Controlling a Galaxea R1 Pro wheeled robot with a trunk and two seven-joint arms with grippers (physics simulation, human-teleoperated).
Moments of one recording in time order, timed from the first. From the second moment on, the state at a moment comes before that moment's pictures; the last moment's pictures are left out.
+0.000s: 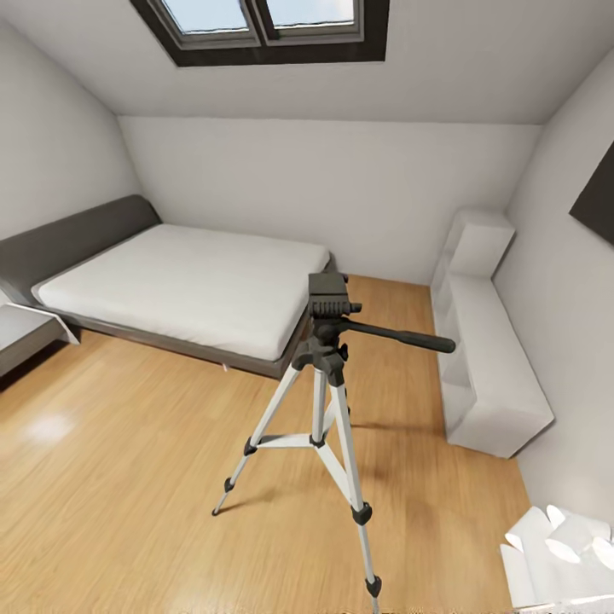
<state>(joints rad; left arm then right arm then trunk) -0.23 0.08 -0.42 0.00 0.76 -0.03 -0.11 -0.19 -0.01 -0.04 0.03 0.09 -0.09 -0.13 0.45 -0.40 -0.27</state>
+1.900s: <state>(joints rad) -0.23 0.08 -0.42 0.00 0.76 -0.03 -0.11 -0.19 -0.01 -0.04 0.03 0.09 -0.10 -0.12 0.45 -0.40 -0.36</state>
